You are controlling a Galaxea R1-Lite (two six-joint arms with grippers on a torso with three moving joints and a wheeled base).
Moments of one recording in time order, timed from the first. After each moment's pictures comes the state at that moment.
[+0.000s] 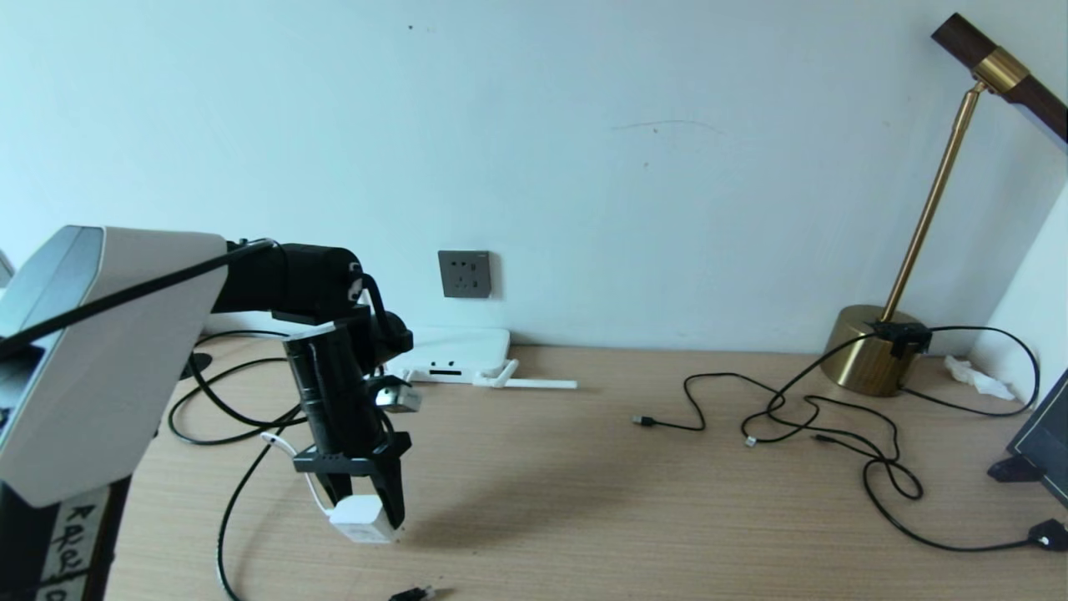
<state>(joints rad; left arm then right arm) -0.27 2.29 -1.88 1.40 -0.26 0.02 0.01 0.00 0.00 -0.03 -0.03 0.04</state>
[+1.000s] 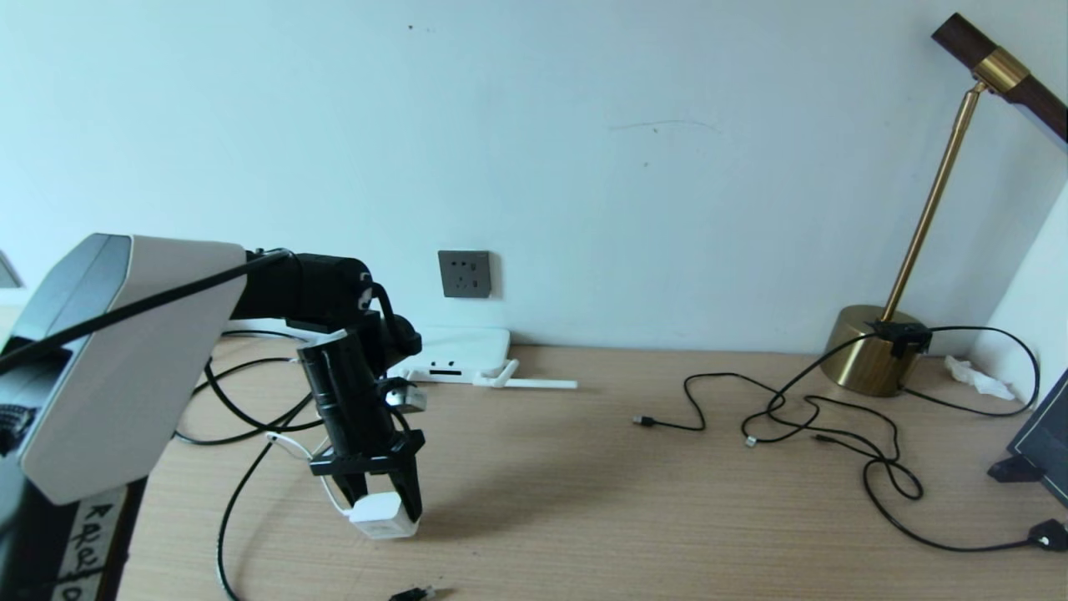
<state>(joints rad) -0.28 2.32 -1.88 1.34 -0.29 -0.08 0.01 0.00 0.00 -0.03 -0.03 0.04</state>
